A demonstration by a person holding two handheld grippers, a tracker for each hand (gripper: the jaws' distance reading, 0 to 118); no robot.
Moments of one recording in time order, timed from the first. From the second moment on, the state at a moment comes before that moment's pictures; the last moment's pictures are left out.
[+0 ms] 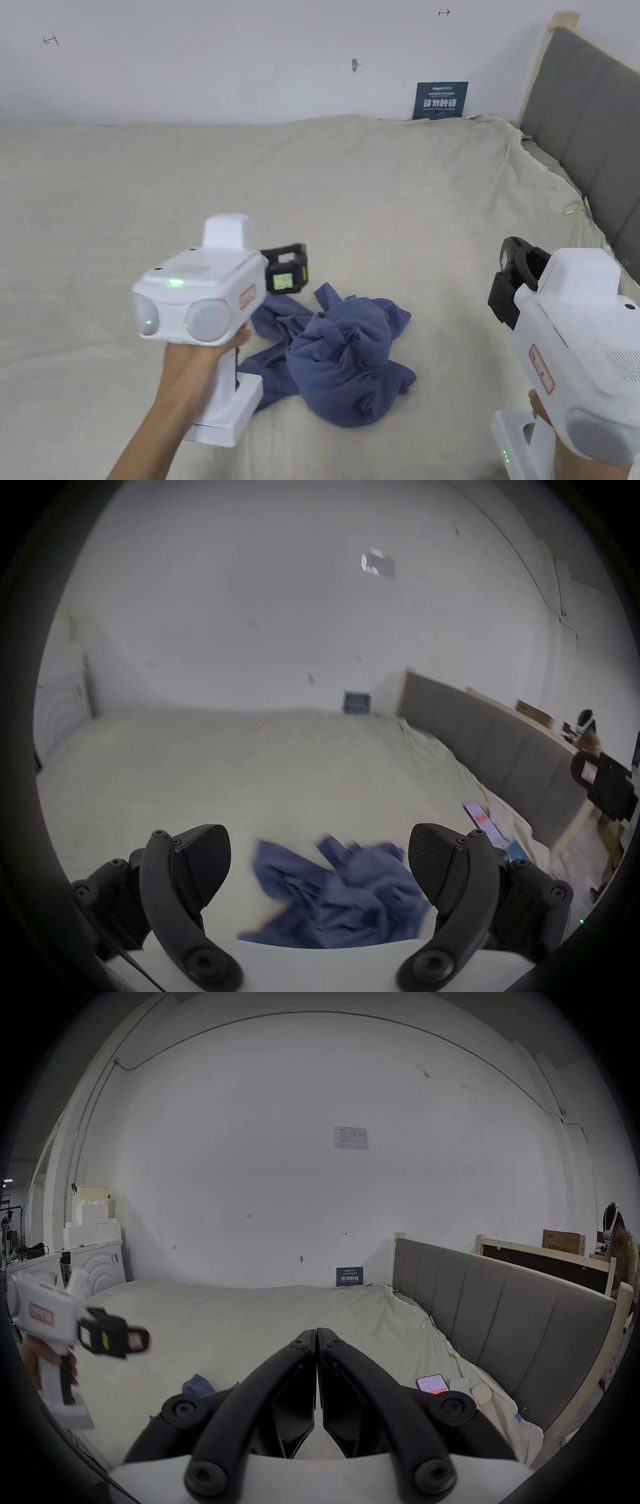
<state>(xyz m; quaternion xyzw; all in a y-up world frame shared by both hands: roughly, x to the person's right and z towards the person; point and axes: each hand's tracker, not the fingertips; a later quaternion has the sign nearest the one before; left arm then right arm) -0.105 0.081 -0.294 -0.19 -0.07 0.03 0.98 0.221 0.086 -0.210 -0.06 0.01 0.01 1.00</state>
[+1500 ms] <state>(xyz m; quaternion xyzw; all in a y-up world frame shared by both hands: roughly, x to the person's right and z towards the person) -0.166 -0.017 -0.290 -0.37 -0.02 0.08 0.93 0.201 0.079 -0.217 -0.06 0.03 0.01 1.00</state>
